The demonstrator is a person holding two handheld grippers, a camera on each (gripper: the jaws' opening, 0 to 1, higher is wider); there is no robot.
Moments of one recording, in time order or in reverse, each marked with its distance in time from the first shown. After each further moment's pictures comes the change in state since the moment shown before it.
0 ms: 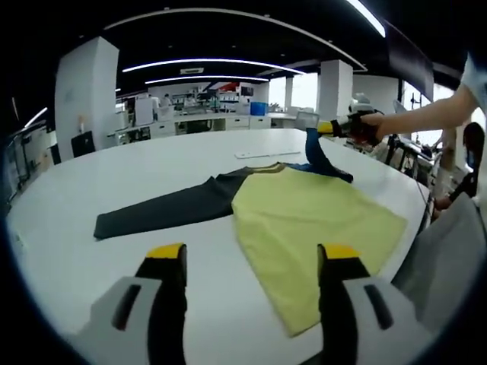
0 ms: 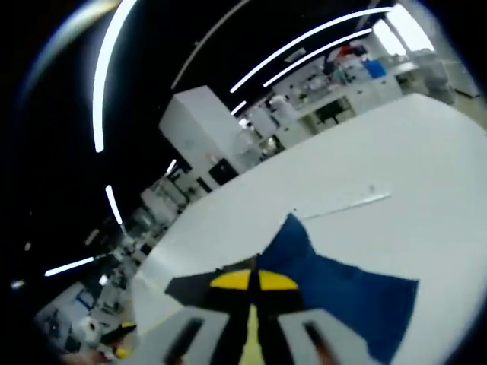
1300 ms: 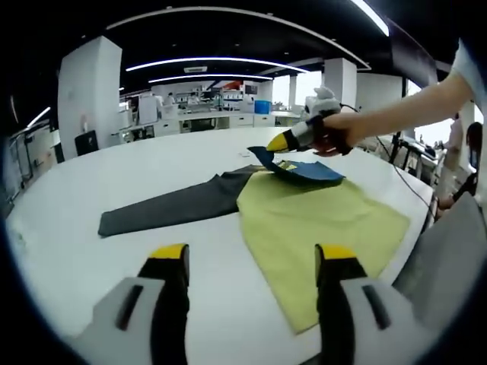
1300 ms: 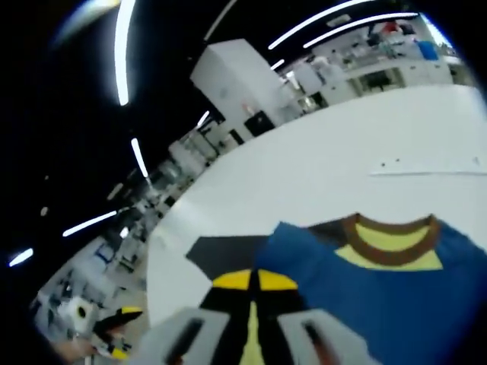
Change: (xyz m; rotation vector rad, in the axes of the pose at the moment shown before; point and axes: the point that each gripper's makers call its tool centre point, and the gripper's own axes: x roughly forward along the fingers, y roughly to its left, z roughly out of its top) left arm 0.000 0.015 -0.009 -0.002 0.012 0.022; right arm 0.125 0.100 -0.106 -0.094 0.263 0.136
